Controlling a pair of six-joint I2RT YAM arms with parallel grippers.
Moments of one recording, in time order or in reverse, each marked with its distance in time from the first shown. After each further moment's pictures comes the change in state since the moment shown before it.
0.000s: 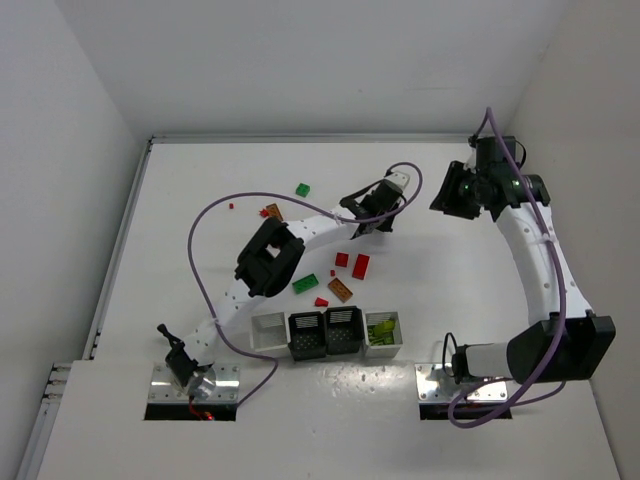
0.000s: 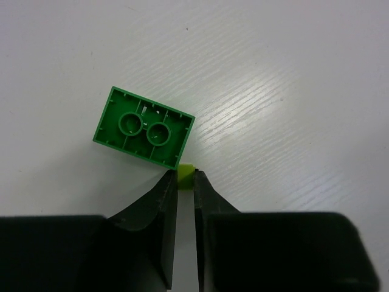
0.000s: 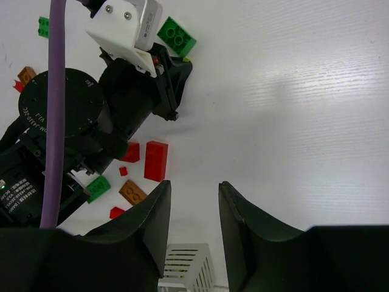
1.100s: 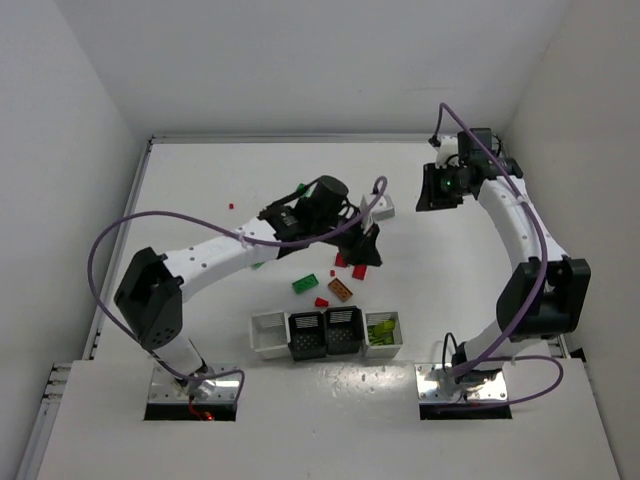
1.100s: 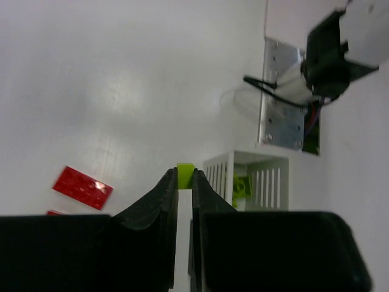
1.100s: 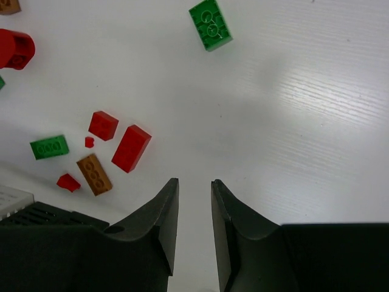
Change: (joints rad) left arm -0.003 -0.901 -0.726 -0.019 0.809 0.305; right arm -0.001 0.239 0.055 0.064 -0.200 -0.389
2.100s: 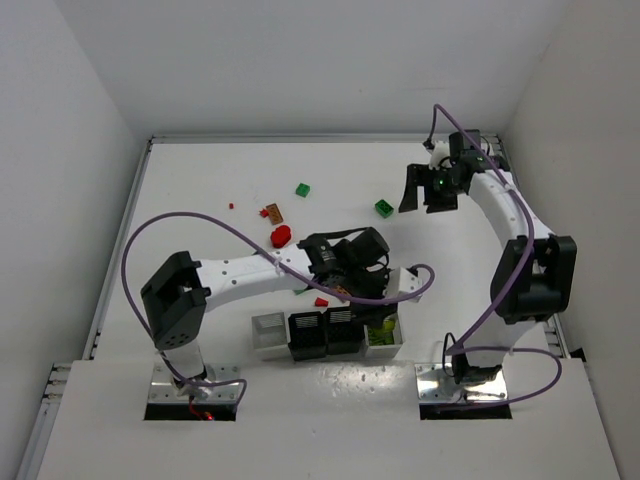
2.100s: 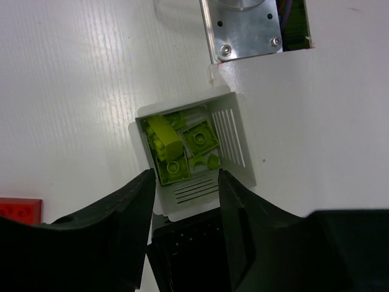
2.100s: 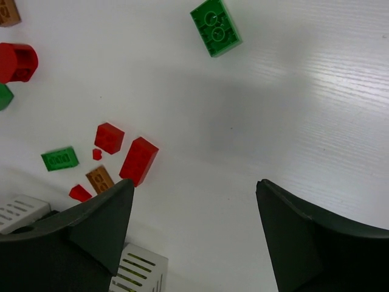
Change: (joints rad) left arm -0.267 0.097 0.011 -0.285 -0.064 0.364; right arm 0.002 0.125 0.011 0.050 -0.058 0.071
